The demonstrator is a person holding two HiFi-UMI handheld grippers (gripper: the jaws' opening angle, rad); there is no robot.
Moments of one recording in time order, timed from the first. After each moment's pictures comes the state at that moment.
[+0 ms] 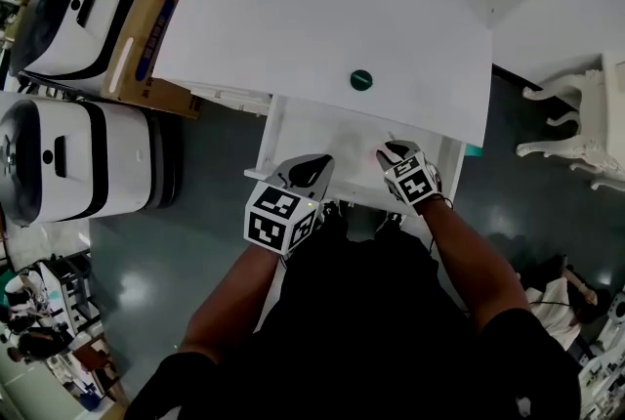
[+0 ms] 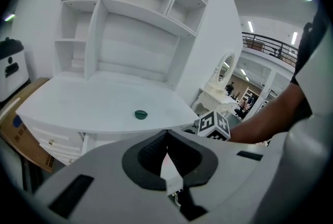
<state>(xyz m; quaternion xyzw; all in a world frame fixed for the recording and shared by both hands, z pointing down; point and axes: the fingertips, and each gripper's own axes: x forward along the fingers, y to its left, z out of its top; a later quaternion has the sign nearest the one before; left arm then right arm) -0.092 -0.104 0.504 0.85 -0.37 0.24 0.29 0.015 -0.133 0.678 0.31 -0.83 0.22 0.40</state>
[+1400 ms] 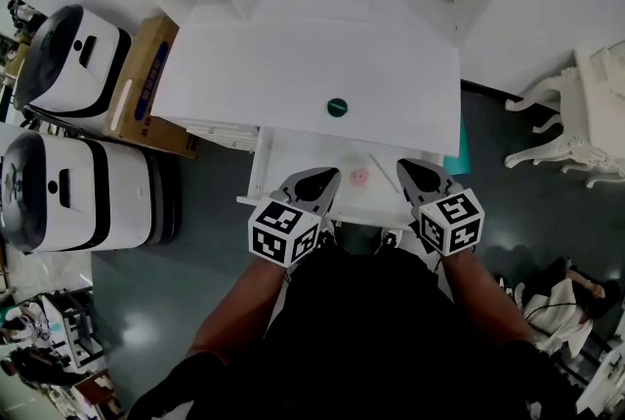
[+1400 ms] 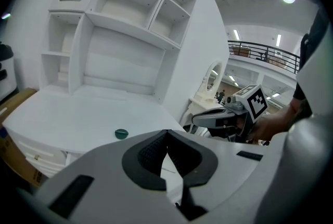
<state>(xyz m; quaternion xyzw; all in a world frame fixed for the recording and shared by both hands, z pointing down) -0.032 -0.103 0.454 0.89 -0.35 0.18 0.24 0.083 -0.119 0.462 0.43 -0.86 0.22 0.17</state>
